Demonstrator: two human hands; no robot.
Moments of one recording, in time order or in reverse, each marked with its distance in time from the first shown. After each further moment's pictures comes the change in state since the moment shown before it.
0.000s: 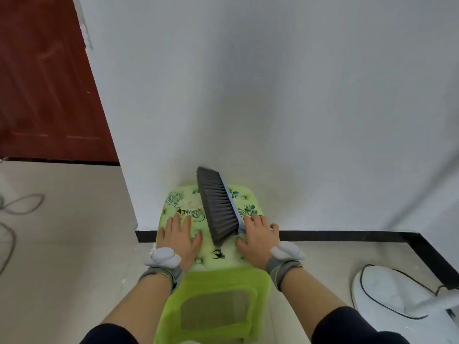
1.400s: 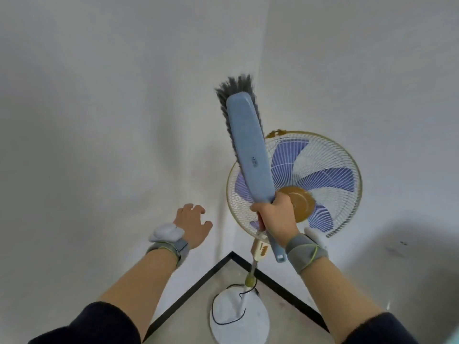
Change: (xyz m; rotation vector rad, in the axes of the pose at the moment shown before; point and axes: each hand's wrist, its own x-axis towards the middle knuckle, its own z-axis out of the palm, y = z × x) left_hand -0.120 0.552 -0.464 -0.191 -0.259 0.875; right_hand -0.244 0.178 -0.690 0.886 0.928 0.761
